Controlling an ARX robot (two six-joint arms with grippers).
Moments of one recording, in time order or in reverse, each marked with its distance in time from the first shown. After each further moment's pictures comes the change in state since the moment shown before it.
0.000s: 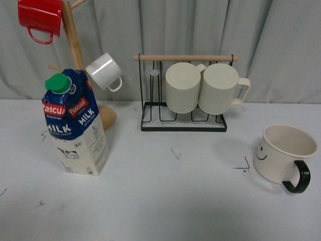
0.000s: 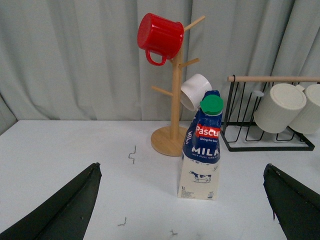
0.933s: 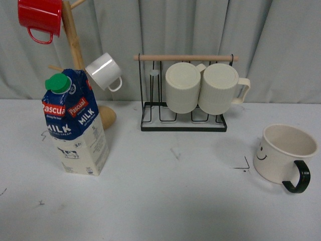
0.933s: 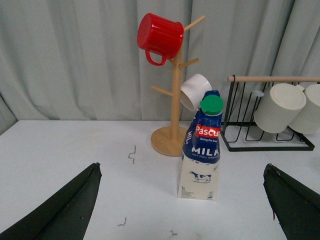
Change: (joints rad) left arm 0.000 0.000 0.000 0.000 0.000 0.000; right arm 0.000 0.000 0.000 0.000 0.000 0.000
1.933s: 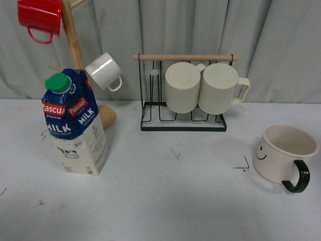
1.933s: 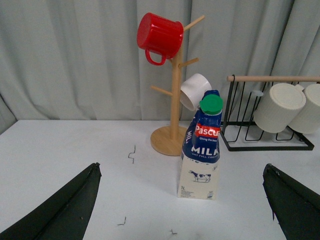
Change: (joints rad) left arm 0.000 0.000 0.000 0.000 0.000 0.000; right arm 0.043 1.386 0.623 0.422 0.045 0.117
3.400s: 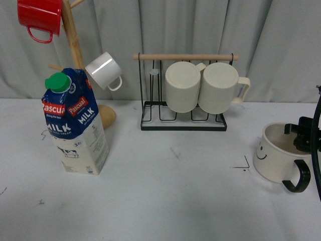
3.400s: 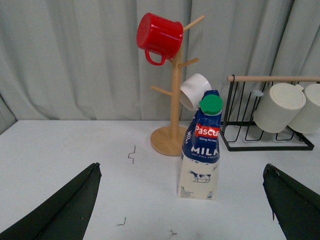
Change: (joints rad) left arm 0.000 0.000 0.000 0.000 0.000 0.000; right arm -0.082 0.659 0.388 -0.201 -0.044 0.097
